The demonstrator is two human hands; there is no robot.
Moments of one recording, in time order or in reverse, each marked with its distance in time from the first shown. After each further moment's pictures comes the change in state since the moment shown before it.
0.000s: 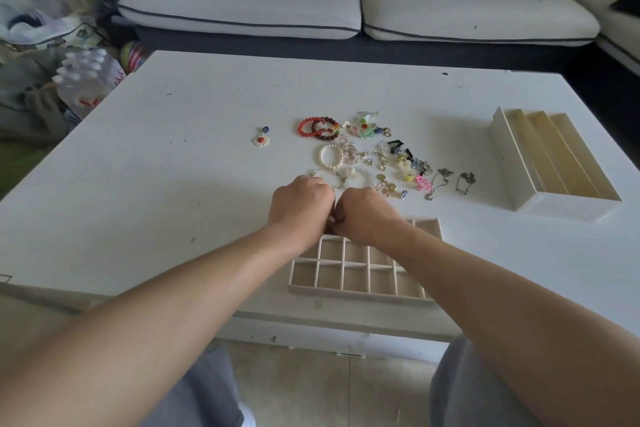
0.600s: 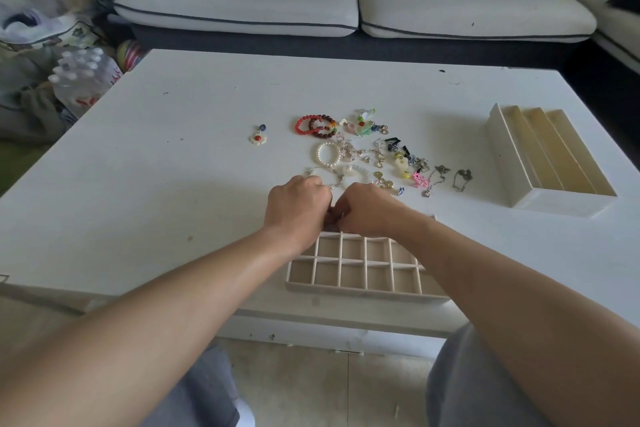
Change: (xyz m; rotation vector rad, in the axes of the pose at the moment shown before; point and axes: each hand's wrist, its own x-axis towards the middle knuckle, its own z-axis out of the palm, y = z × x) left_hand 0.001 -0.001 0.018 0.045 0.078 -0.016; right_hand -0.006 0.008 -0.020 0.040 -0.118 -0.079
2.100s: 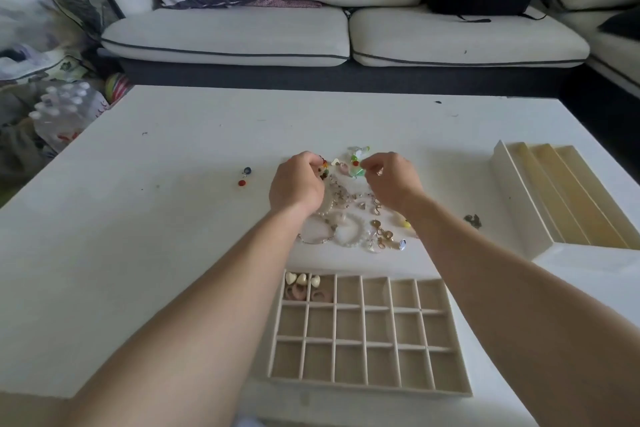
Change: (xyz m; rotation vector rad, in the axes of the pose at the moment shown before) left_hand 0.138 -0.016 0.002 -0.825 0.118 -0.488; right_hand 0.111 0.079 -0.061 0.358 0.549 0.163
